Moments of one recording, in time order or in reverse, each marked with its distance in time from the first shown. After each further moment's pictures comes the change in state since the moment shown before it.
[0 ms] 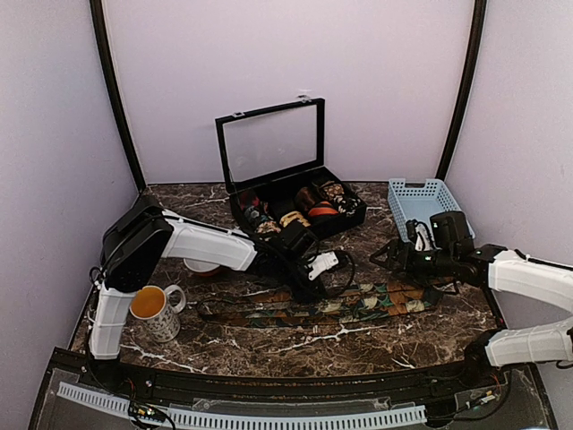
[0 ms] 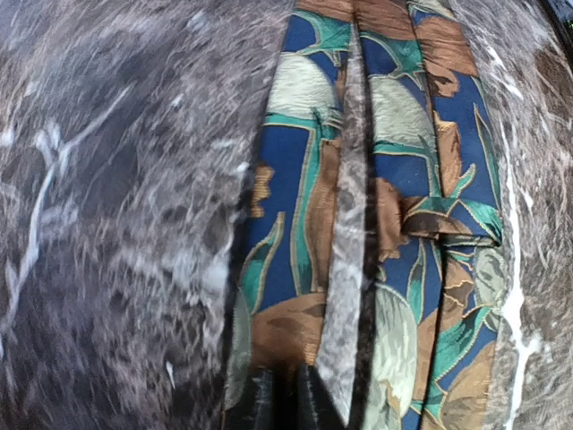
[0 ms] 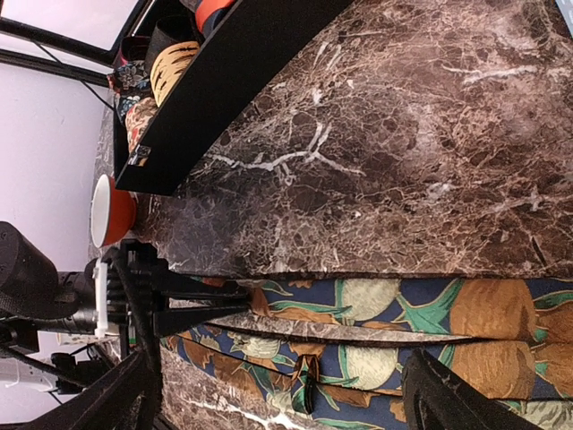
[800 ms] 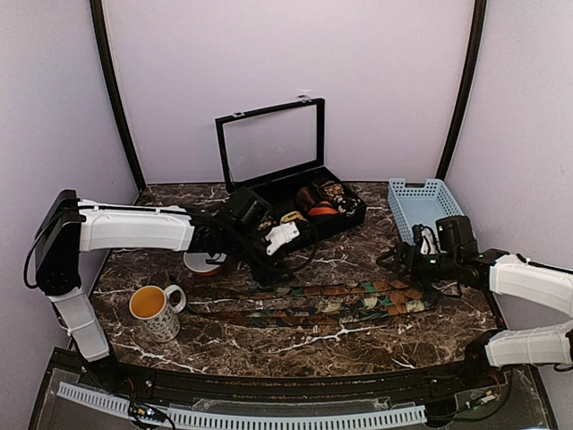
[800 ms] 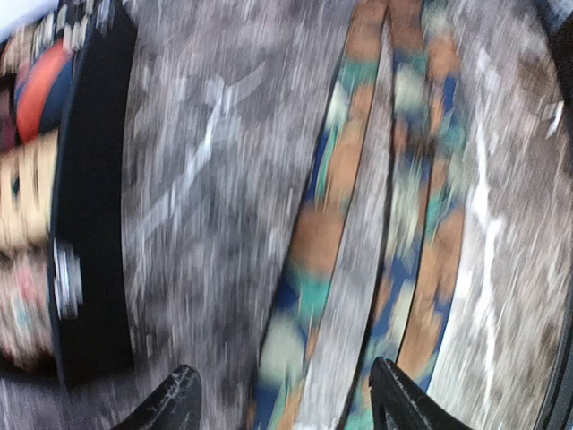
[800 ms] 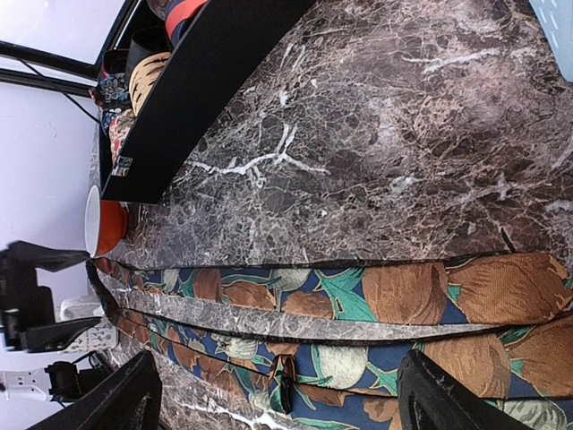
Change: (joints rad) left arm 0.097 -0.453 -0.278 -0.155 -0.106 0.073; right arm -0.072 -0.011 -0.051 0.016 -0.037 -0.005
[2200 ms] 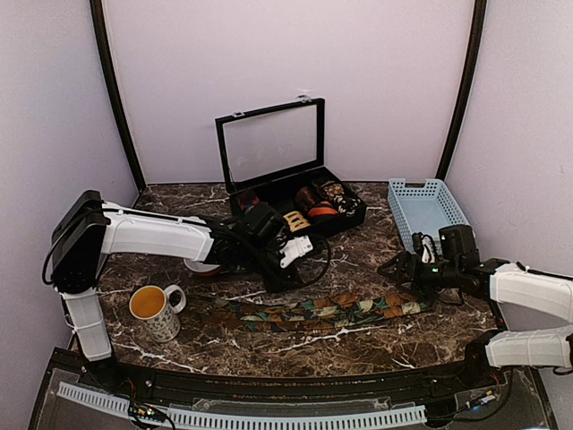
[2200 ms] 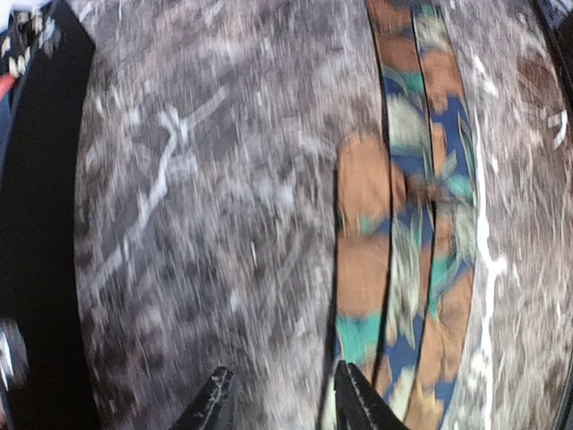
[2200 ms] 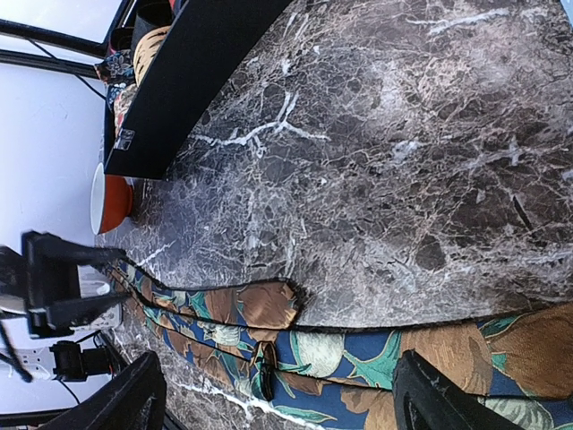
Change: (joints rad) left arm -0.068 0.114 0.033 0.080 -0.003 -0.021; right arm -0.024 -0.026 -0.081 0.053 -0.082 -0.018
